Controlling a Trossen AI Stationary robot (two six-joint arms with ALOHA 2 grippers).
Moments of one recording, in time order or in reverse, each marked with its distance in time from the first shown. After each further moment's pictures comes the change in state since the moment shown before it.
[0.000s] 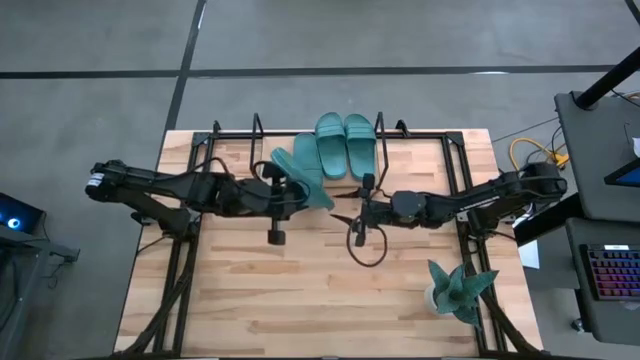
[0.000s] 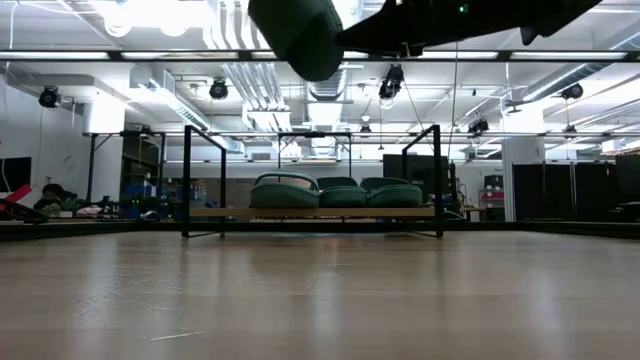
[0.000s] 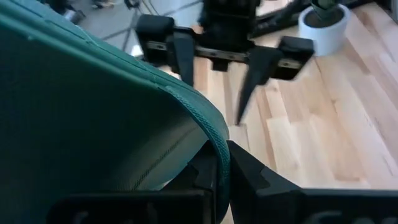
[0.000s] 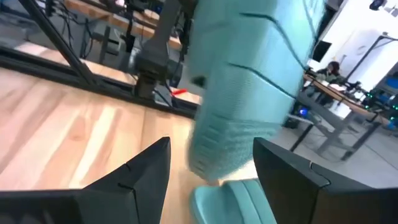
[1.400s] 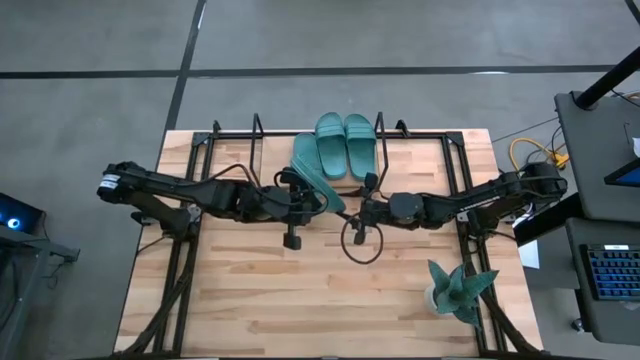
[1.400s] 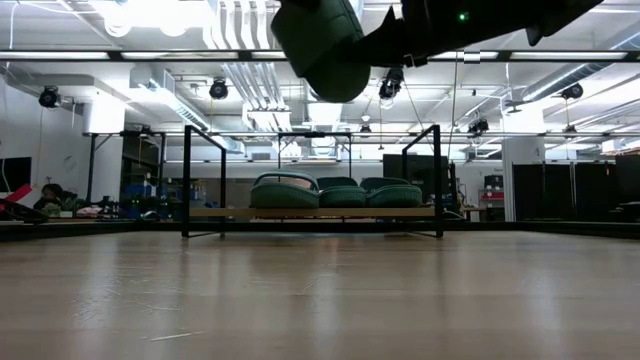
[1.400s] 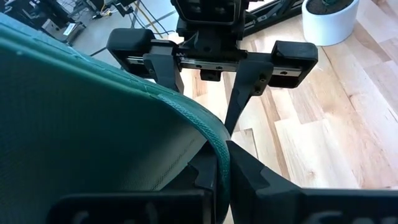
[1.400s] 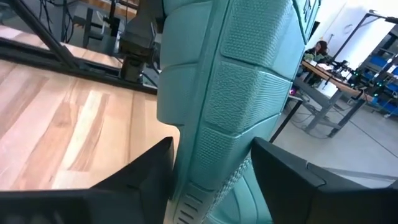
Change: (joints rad) left arm -0.001 0.115 0.004 0.120 -0.003 0.102; right arm 0.000 0.001 -0.002 -0.063 0.086 0.045
